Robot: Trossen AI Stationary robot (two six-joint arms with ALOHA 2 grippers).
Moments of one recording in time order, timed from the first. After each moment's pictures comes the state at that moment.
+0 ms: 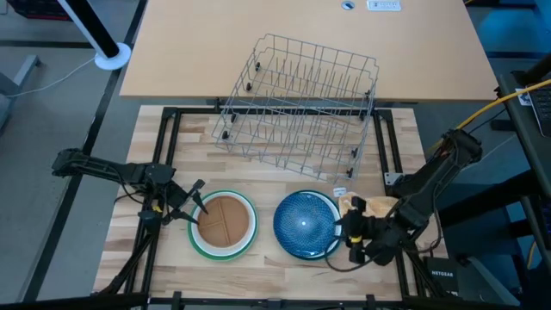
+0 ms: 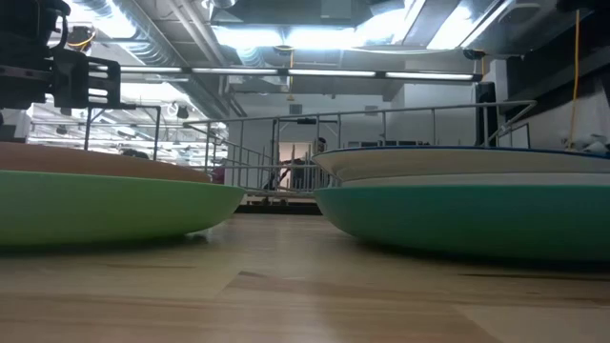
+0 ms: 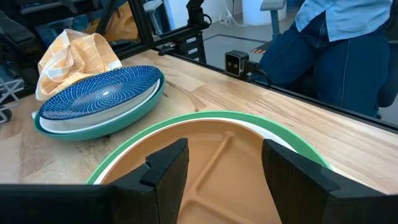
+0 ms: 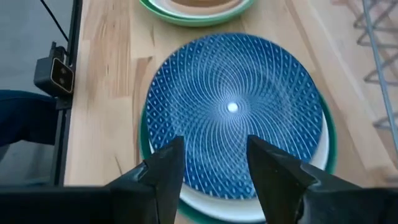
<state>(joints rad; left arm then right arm) -0.16 0.30 0.04 -0.04 0.44 0.32 0.84 1.33 1.07 -0.76 0.56 0.83</state>
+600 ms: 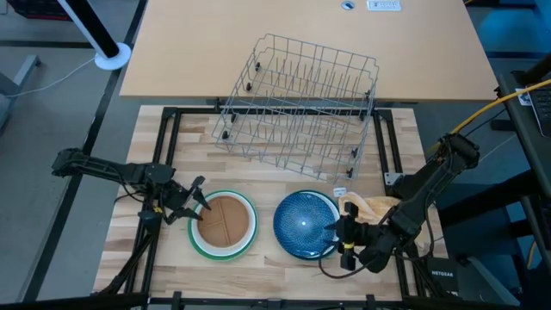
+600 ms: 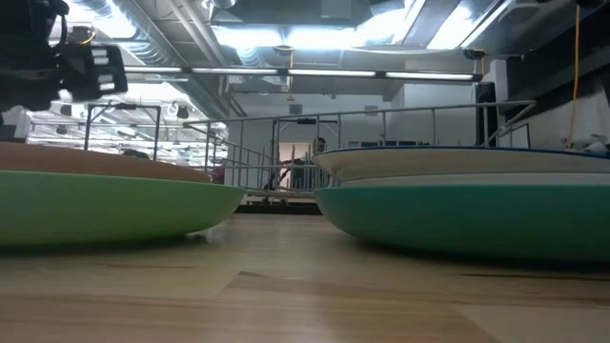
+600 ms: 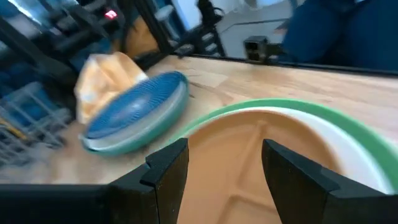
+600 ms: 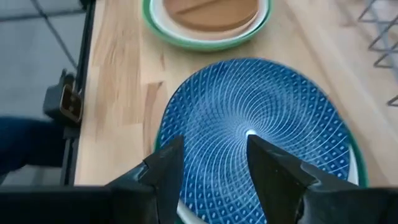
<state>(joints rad) -0.16 0.30 0.04 0.02 0.34 0.56 0.82 1.40 1.07 -0.62 0.64 0.82</state>
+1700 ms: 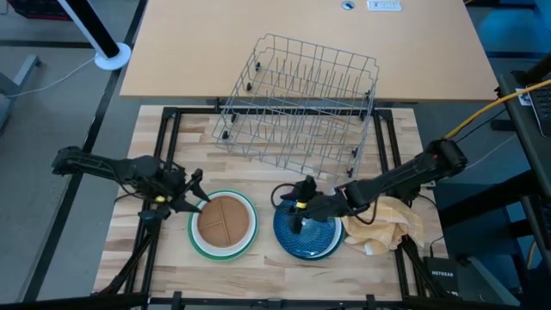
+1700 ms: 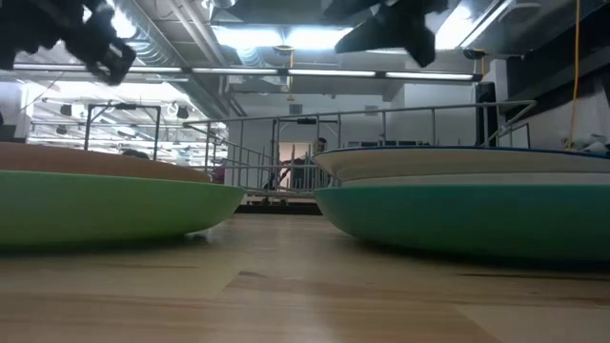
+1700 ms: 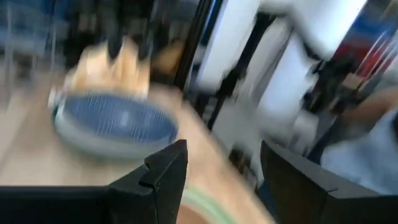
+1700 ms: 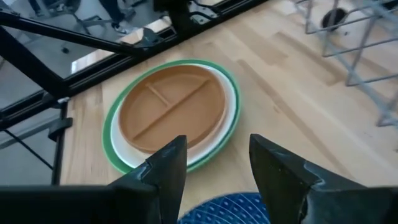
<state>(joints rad) -0.17 0.34 0.20 0.03 0.28 -0.31 0.38 1.57 1.07 -0.06 0.47 0.64</state>
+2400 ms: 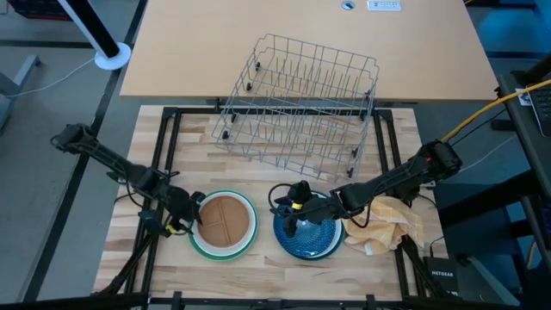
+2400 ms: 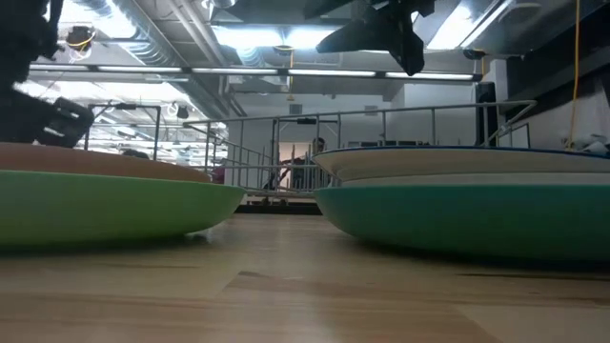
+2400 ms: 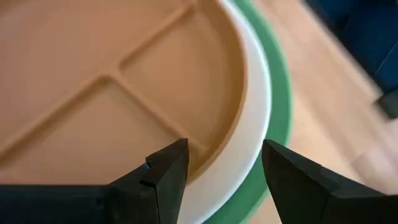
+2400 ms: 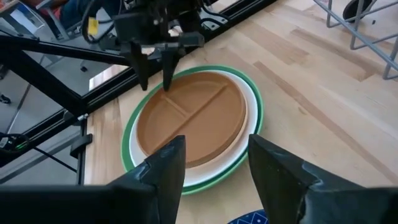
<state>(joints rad) -0.46 0.77 0.29 -0.37 0.19 -0.04 0.37 1.62 1.07 0.06 0.46 0.71</state>
